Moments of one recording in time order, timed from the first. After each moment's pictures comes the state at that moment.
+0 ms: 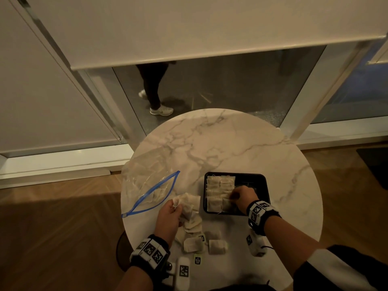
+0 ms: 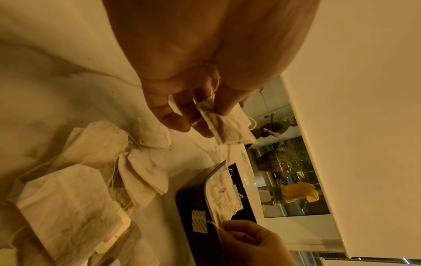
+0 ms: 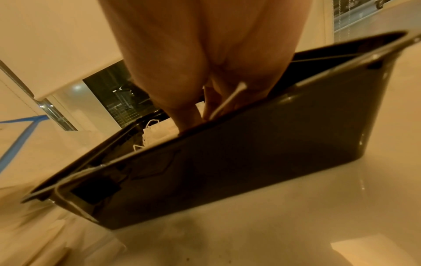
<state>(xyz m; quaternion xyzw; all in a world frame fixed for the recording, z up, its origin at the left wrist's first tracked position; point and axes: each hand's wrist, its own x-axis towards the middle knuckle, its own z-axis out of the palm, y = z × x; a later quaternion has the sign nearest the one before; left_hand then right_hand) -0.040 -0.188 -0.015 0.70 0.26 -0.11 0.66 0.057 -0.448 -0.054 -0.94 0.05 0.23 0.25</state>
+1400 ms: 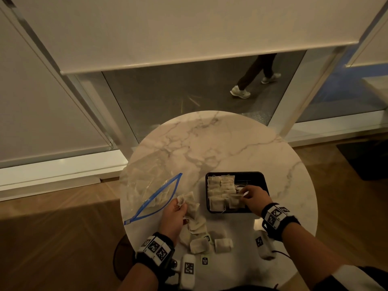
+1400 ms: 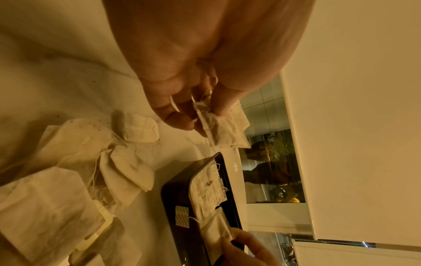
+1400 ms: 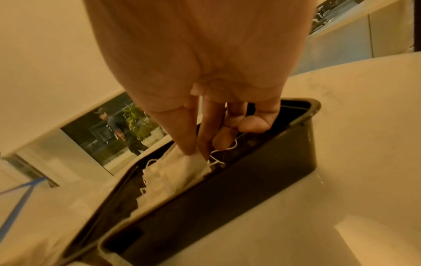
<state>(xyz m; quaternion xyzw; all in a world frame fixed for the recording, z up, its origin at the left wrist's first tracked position) -0.030 -0.178 -0.006 0.65 0.26 -0.15 0.70 0.028 -0.463 -0.022 -0.90 0.14 0.21 0.35</state>
